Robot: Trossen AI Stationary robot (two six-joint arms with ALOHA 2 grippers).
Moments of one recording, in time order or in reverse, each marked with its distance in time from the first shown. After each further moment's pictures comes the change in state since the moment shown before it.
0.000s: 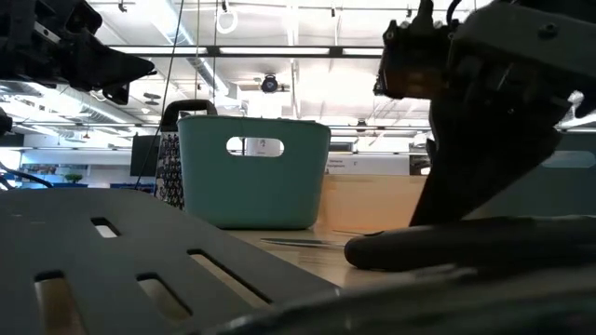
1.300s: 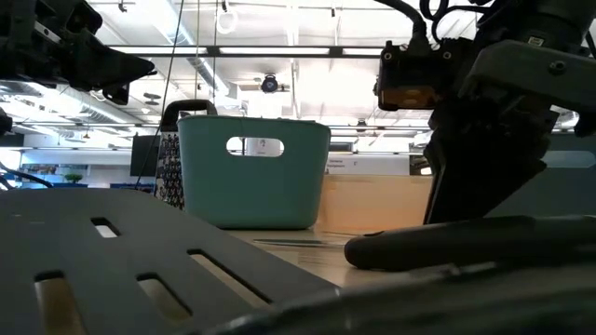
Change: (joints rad) left arm 0.000 0.000 0.000 0.000 0.000 -0.009; right arm -0.063 -0.008 0.001 -0.097 -0.077 -0.127
